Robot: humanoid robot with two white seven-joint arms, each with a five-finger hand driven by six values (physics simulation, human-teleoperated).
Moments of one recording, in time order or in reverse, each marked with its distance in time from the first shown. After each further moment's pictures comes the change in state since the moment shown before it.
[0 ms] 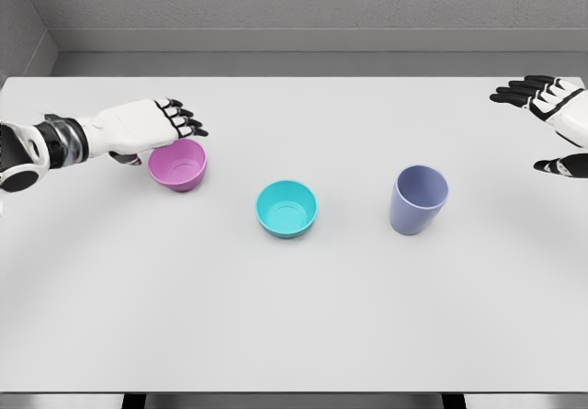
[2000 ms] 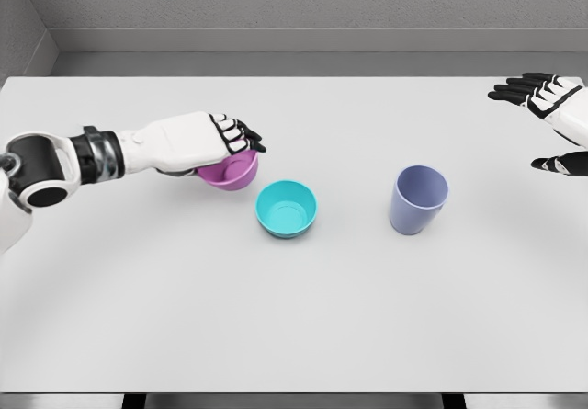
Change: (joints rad) left arm 0.031 -0.007 -0.048 -0.220 0.143 0.000 0.006; right arm -0.005 0.006 -0.002 -0.007 0.000 0.000 0.000
